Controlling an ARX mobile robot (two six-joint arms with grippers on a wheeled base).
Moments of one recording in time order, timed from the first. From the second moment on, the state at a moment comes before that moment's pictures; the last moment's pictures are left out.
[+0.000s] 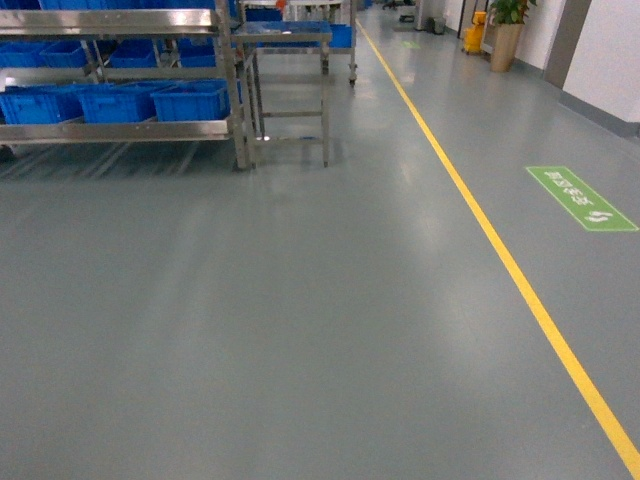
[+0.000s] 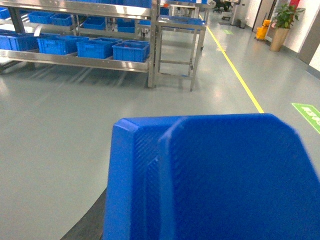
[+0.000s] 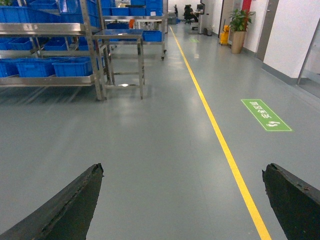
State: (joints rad) left arm -0.01 0.16 0.21 -0.12 -0.10 -0.08; right arm 0.00 0.01 0.01 0.00 0.00 0.00
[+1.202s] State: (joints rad) left arm -0.01 0.16 0.21 -0.13 -0.10 -0.08; right arm 0.00 0.01 0.01 0.00 0.00 0.00
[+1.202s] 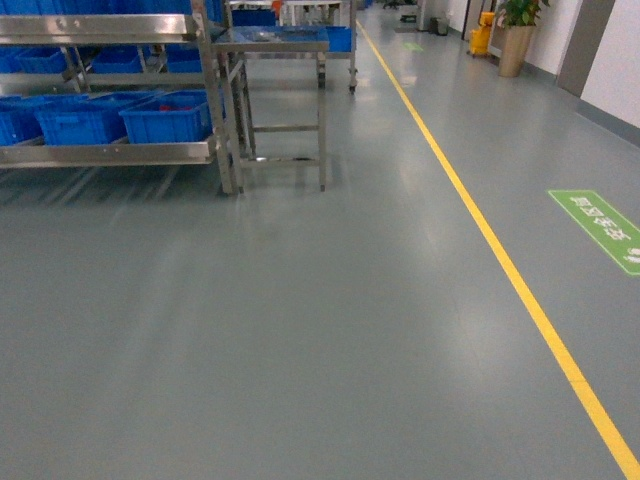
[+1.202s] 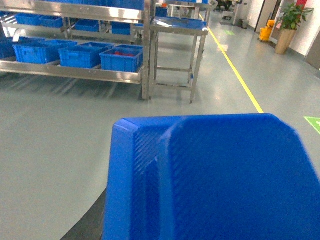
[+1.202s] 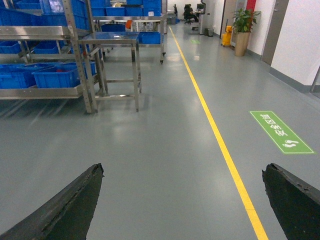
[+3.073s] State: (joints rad) left arm -0.01 0.16 0.21 -0.12 -0.10 -0.08; right arm 0.00 0.01 0.01 0.00 0.00 0.00
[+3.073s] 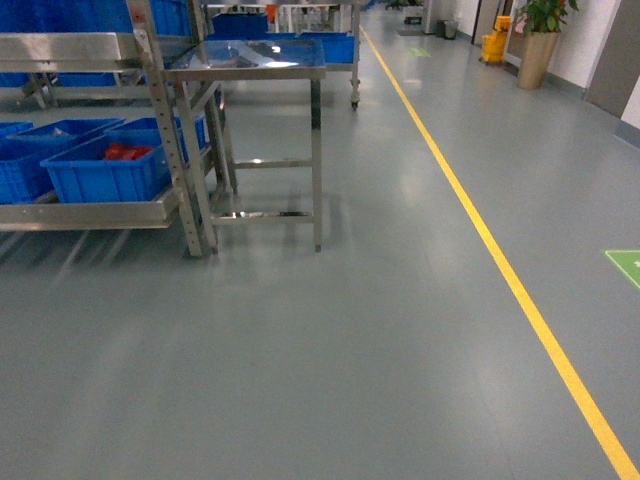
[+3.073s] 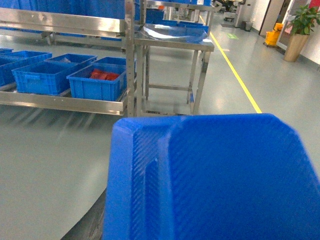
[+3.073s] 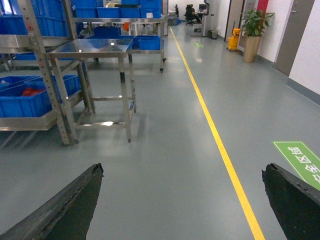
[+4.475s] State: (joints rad) left arm -0.01 0.16 0.21 -0.12 -0.10 -0.08; right arm 0.00 0.01 0.01 -0.01 0.00 0.00
